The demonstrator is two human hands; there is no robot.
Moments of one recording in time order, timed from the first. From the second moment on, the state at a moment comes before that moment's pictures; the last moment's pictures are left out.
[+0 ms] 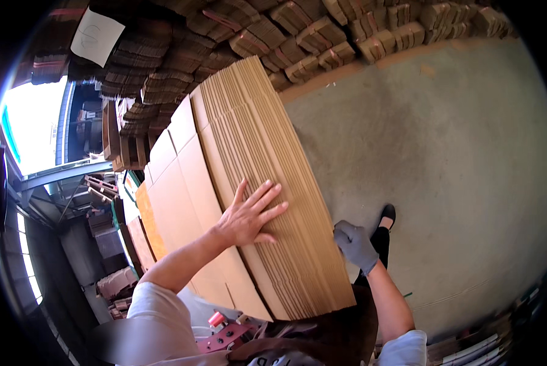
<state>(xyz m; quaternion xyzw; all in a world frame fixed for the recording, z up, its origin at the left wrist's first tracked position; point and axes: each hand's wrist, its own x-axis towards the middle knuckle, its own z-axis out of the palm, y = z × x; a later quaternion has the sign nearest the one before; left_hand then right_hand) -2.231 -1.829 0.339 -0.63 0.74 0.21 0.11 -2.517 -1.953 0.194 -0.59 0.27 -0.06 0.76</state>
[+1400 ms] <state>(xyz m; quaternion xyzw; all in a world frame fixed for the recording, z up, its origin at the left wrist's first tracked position) -2.246 -1.919 0.306 -0.59 0.76 0.26 0.11 -2.520 -1.959 0.194 -0.61 0.26 -0.05 0.75</state>
